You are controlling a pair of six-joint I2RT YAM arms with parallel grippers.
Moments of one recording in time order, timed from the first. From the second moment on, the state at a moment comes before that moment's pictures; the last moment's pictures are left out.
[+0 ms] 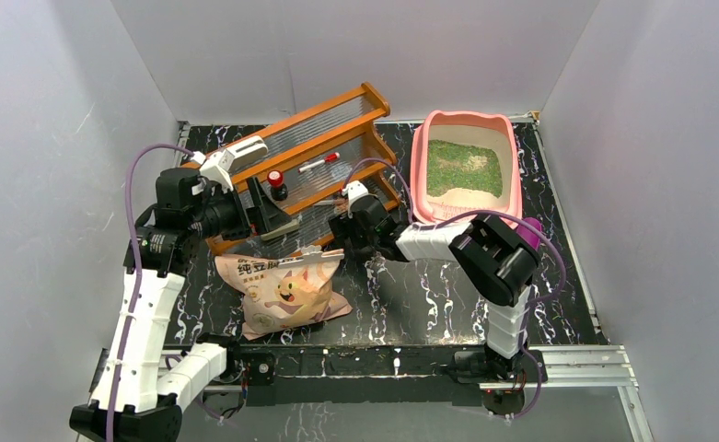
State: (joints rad) left arm -0.13 0.92 1.19 -0.89 0.49 -0.42; right arm 0.85 1.88 1.01 0.20 0.11 0.23
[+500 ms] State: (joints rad) left arm -0.13 1.02 1.14 -0.93 0.48 -0.42; right arm 0.85 1.88 1.07 0.15 0.06 0.31
